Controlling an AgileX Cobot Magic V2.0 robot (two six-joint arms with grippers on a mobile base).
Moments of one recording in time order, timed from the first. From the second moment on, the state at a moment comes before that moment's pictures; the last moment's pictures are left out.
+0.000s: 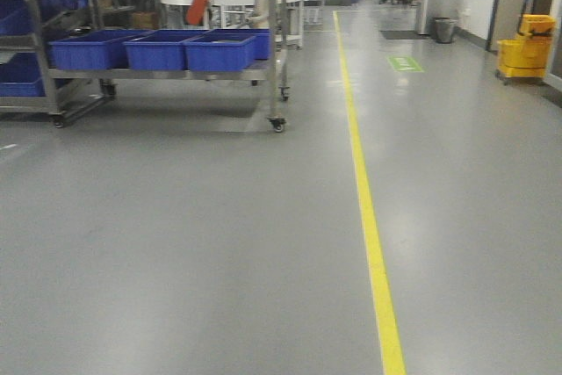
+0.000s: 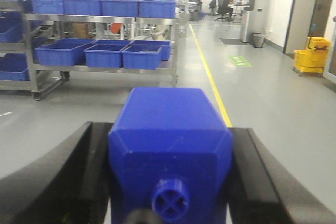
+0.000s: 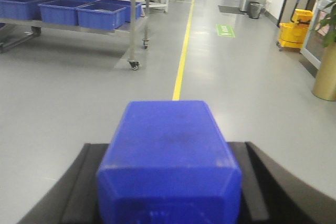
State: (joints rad) left arm -0.09 0.34 -0.38 0.00 0.09 -0.02; right arm 0.02 0.30 -0.38 -0.09 0.23 0.06
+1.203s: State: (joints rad) left arm -0.09 0.34 -0.38 0.00 0.09 -0.02; right arm 0.02 0.30 -0.38 -0.09 0.23 0.06
